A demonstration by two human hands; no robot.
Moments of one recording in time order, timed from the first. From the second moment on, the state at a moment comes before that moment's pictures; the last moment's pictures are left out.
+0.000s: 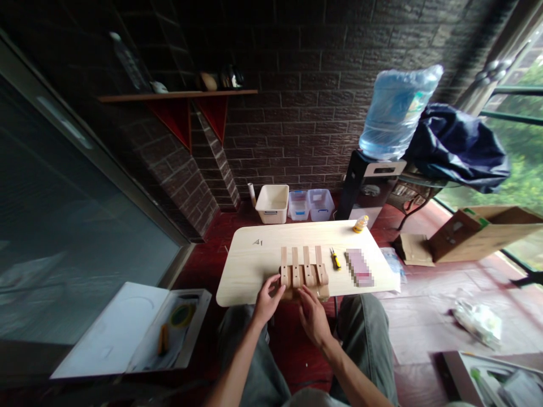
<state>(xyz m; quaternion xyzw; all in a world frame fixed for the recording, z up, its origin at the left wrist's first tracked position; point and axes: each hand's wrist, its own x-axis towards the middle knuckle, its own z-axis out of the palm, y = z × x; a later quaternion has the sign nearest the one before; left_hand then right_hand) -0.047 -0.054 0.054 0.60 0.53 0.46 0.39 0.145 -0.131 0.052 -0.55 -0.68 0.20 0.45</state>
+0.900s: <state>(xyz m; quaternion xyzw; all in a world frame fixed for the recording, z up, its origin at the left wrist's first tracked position) -0.142 0.040 0.035 0.56 0.55 0.45 0.43 0.156 -0.122 0.059 -0.58 -0.65 0.17 0.46</state>
